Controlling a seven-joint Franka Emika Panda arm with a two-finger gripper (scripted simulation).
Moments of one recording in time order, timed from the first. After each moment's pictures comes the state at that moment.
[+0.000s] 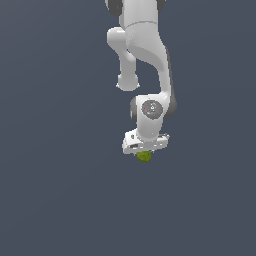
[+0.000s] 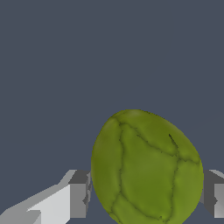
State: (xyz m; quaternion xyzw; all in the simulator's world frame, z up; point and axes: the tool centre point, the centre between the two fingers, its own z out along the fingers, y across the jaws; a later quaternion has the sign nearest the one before) arm 0.002 0.076 0.042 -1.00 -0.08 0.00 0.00
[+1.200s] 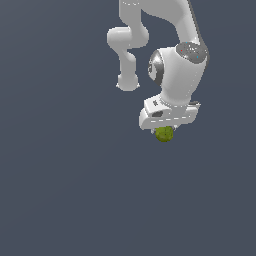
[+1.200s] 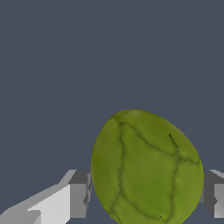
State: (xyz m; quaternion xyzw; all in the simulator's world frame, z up) arm -0.012 0.140 0.201 -1.00 -0.08 0.00 0.00
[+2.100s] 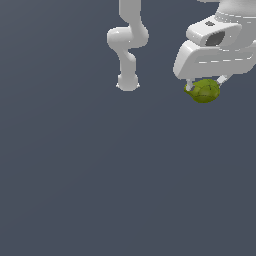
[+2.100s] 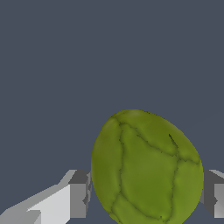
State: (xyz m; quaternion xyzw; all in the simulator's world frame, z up) arm -0.022 0.216 0.389 -1.00 -0.08 0.00 0.00
